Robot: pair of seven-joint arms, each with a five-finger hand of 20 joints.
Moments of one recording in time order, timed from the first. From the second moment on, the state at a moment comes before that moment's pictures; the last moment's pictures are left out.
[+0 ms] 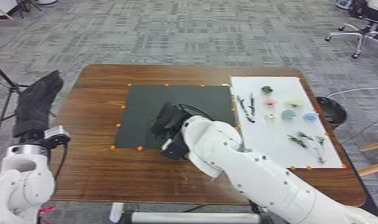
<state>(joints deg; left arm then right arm) 106.3 -56.2 -98.6 -98.5 53.2 8.3 20.6 -60.5 -71.1 33.8 -99.1 -89.1 3.4 42.4</state>
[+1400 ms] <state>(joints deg) 110.7 -58.2 -99.9 -101.0 52.3 8.3 20.5 -62.3 -67.8 34.3 -106.2 -68.6 8.5 42.0</state>
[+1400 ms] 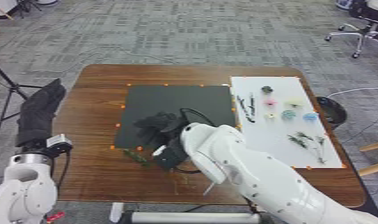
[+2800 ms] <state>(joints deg) 111.6 -58.7 -101.1 -101.0 52.4 8.1 19.8 -68.8 -63.4 36.3 -106.9 -58.2 -18.3 38.1</state>
